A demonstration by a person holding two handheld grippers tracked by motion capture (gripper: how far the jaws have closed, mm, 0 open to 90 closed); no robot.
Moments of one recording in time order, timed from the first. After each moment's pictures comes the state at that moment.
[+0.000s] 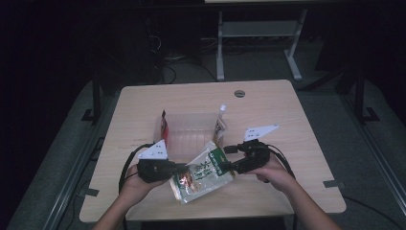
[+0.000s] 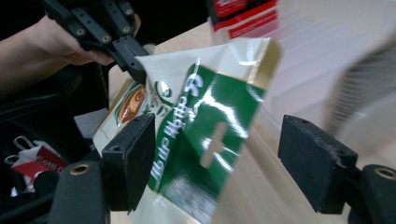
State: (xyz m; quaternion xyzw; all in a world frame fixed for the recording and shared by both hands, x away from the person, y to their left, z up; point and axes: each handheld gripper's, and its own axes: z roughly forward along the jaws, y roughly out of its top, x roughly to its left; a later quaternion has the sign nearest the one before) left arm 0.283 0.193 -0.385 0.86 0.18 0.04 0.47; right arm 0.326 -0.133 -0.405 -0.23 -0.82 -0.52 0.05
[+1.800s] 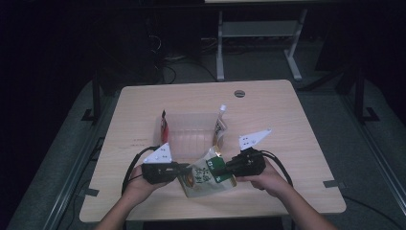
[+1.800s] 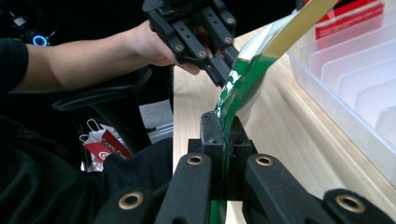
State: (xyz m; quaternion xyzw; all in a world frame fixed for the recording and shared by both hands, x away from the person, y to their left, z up) left arm 0.289 0.185 -0.404 0.87 0.16 0.06 0.46; right arm 0.309 -0.120 -0.405 -0.15 -0.81 -0.55 0.14
